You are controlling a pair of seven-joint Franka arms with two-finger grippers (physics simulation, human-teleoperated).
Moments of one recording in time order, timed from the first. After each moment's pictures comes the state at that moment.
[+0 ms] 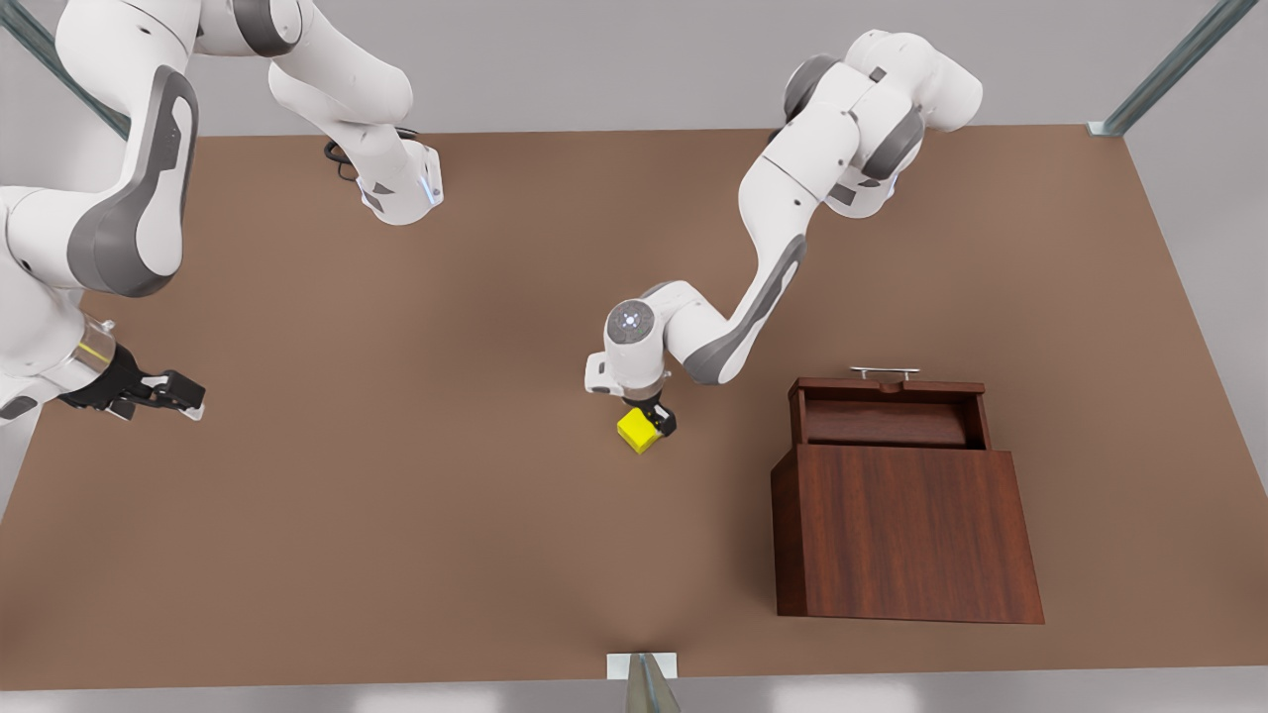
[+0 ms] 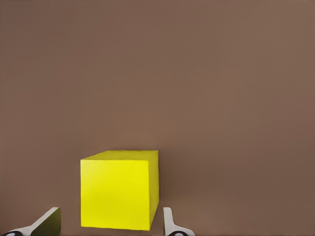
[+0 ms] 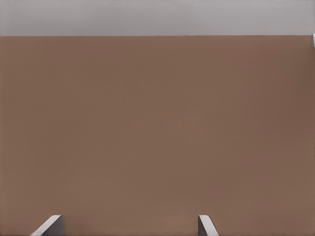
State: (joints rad) left arm -0.67 0.86 -0.13 -1.33 0.29 2.19 -0.07; right arm -0.18 0.25 0.07 -1.40 -0.03 1.73 -0.10
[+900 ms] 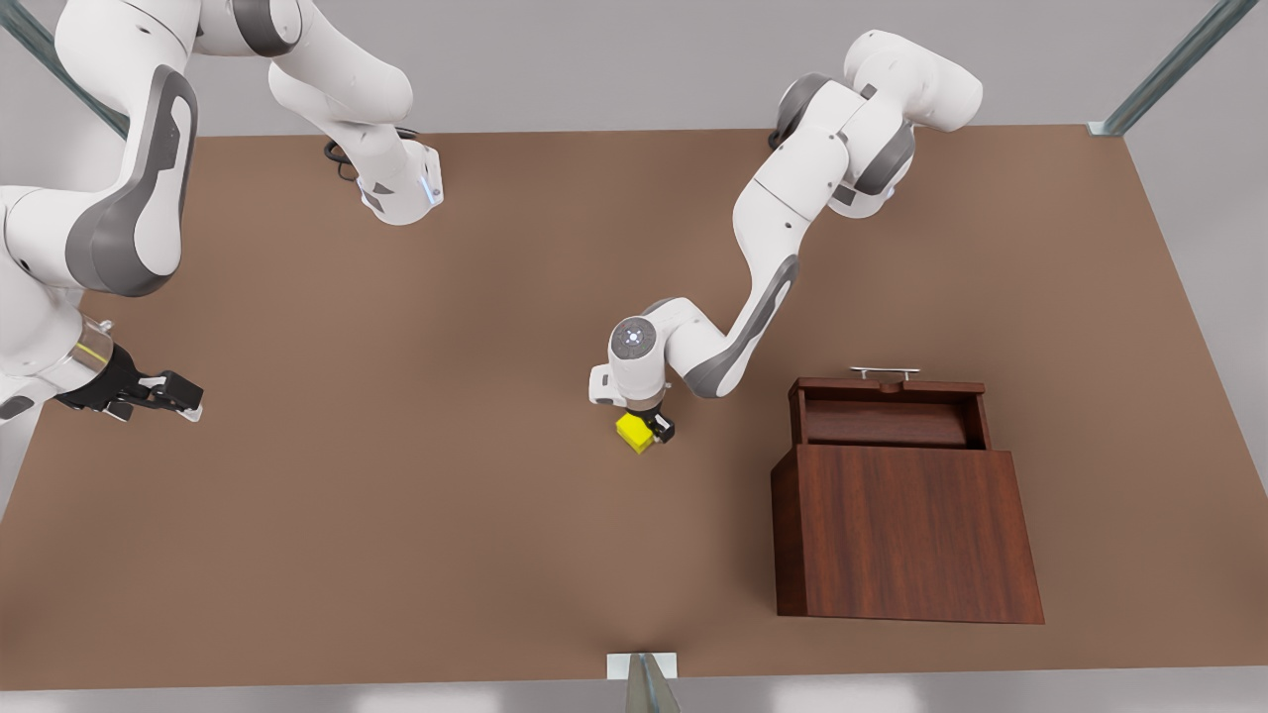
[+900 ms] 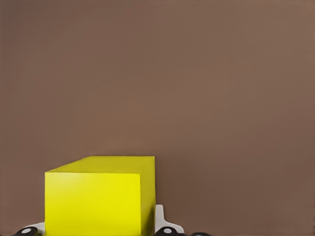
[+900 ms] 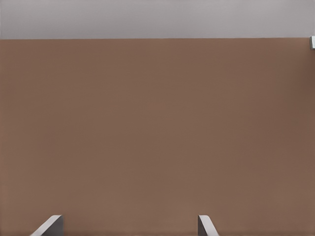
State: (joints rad) left arm -0.67 0.94 -0.12 -1.32 0.30 2.27 -0.09; right arm -0.19 0.25 0.07 -1.39 -0.03 1.74 -0.10
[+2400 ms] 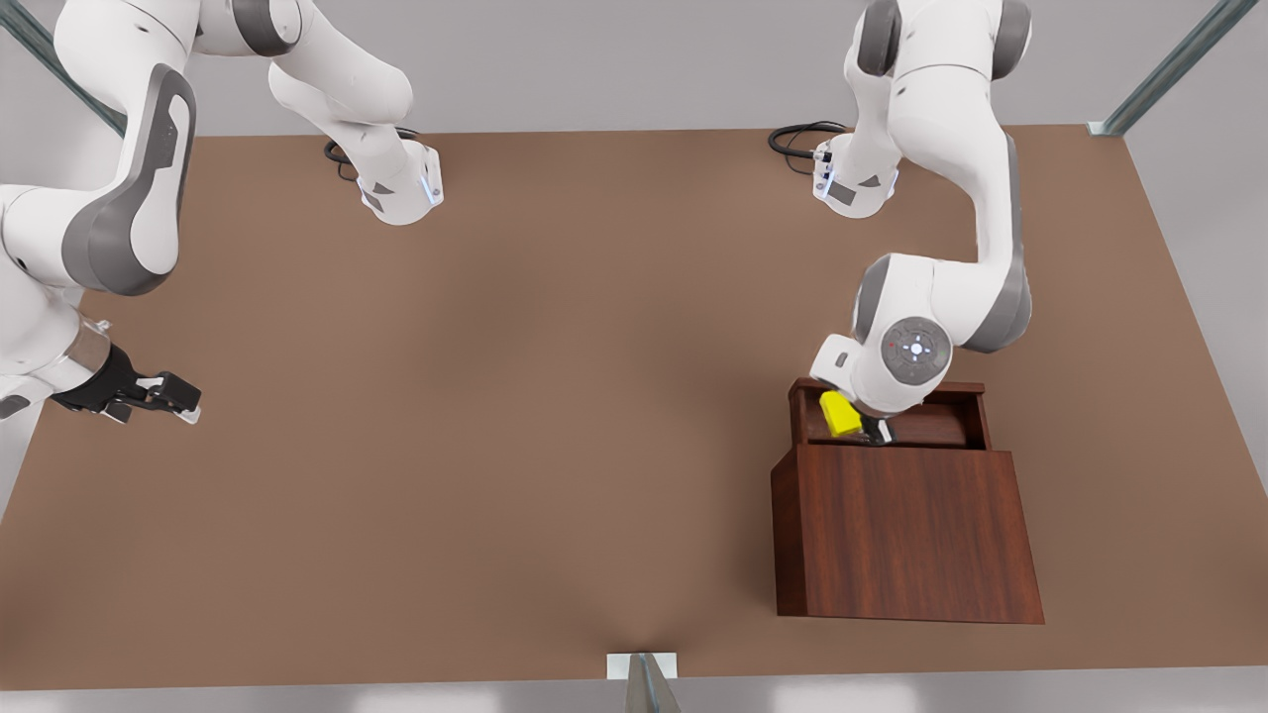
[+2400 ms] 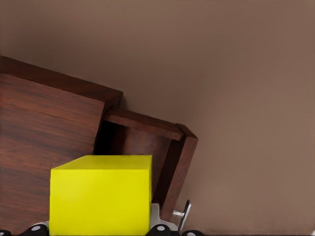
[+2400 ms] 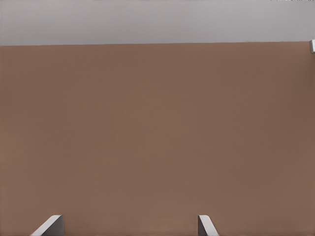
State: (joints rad) left arm -0.67 0.45 0.44 -1.46 -0.06 1.71 1.12; right arm -0.19 0.25 0.07 -1.39 -0.02 1.75 -0.10
